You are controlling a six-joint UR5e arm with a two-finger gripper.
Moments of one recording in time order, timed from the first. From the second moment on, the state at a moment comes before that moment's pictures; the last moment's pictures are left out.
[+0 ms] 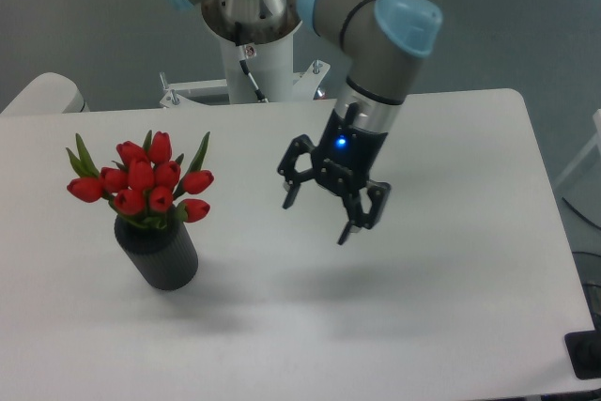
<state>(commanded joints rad) 2.57 -1.75 -1.84 -0.88 0.87 1.16</state>
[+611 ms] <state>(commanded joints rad) 2.60 -1.62 -2.09 -0.83 0.55 1.26</state>
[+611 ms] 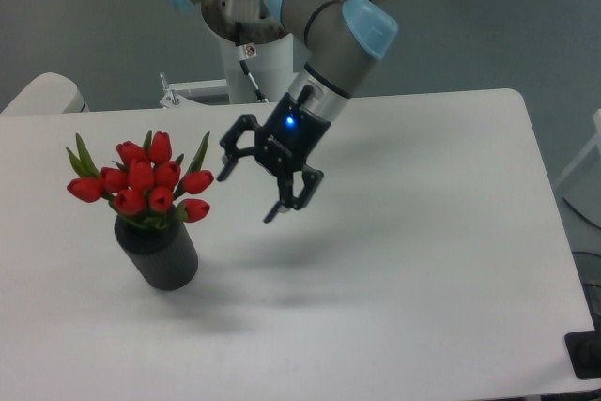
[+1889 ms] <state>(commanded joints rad) 2.47 -1.73 -2.08 -0.74 0.51 1.31</state>
